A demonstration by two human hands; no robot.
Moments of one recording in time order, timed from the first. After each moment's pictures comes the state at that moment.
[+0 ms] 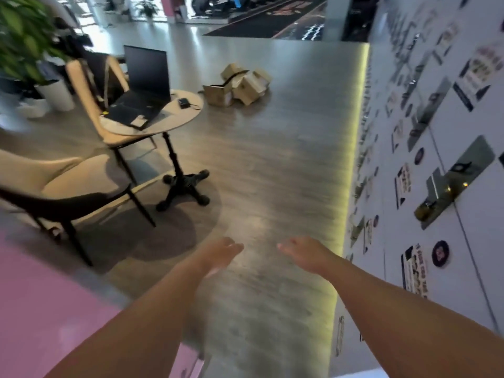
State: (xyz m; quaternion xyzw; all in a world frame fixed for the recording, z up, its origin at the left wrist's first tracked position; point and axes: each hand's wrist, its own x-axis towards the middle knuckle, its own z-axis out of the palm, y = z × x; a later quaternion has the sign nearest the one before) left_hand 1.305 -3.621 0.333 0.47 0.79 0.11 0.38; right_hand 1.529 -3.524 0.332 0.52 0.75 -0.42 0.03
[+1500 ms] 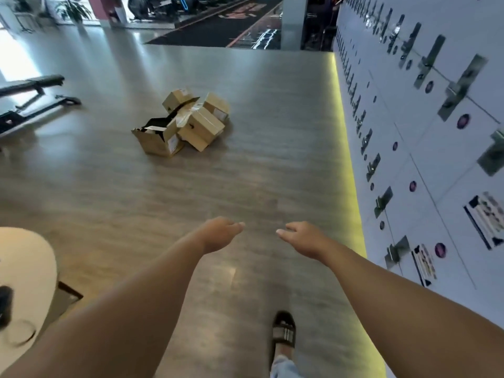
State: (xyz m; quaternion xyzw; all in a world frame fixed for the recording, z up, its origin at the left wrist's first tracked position) left_hand 1.007 -2.540 0.341 0.59 0.73 0.08 0.34; right_hand 1.247 -2.486 0.322 0.57 0.72 -0.40 -0.04
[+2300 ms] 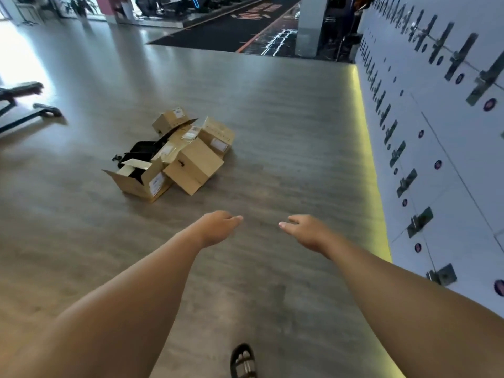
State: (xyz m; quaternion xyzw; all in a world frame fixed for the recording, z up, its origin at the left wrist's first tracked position) left_hand 0.830 -1.899 0.350 0.54 0.75 0.10 0.36; right_hand 1.075 -1.821 0.330 0.56 0.73 -0.38 -0.03
